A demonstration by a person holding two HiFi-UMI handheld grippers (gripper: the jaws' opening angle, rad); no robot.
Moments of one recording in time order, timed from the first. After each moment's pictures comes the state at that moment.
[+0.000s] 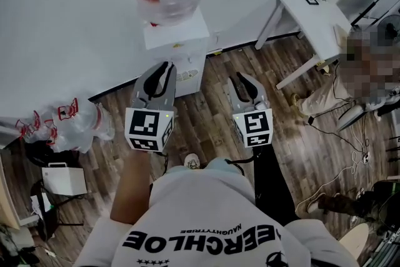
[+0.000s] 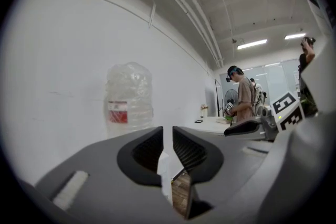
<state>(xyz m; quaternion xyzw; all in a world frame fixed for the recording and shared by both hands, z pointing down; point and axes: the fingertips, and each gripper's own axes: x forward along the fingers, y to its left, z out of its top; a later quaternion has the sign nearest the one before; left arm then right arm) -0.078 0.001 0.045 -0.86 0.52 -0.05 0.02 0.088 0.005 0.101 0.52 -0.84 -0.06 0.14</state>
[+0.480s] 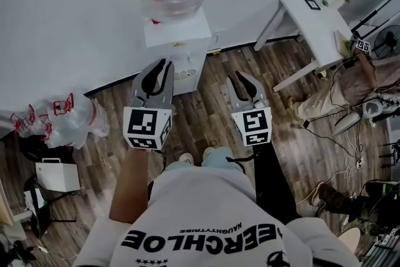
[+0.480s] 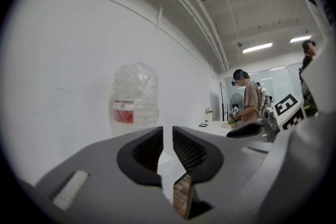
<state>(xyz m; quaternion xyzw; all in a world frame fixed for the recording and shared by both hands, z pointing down) -0.093 -0.015 0.048 -0.84 0.54 -0.02 0.01 0.079 -0.015 0.105 0.50 -0.84 -0.07 0.17</state>
